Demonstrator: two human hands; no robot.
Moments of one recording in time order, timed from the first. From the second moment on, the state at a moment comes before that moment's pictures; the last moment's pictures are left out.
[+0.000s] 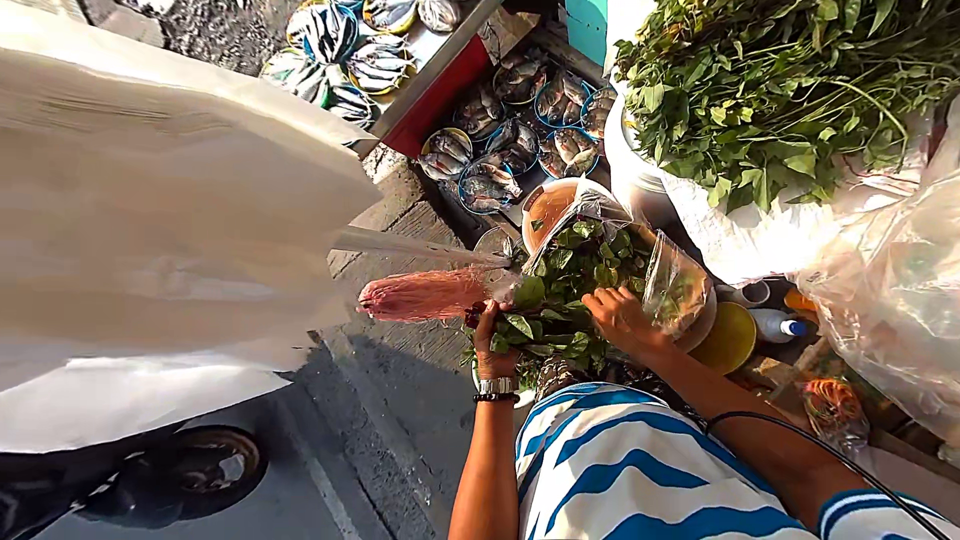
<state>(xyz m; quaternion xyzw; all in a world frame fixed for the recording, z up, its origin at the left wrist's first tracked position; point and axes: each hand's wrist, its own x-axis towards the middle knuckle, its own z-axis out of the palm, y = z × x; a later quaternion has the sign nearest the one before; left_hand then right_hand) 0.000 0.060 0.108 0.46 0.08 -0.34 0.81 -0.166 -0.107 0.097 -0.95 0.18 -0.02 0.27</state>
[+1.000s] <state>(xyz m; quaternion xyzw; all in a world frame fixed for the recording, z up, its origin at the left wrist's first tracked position) 0.042 0.065 0.098 0.48 0.16 -0.30 0.81 -0.154 -0.201 0.027 -0.73 0.41 0.27 0.47</state>
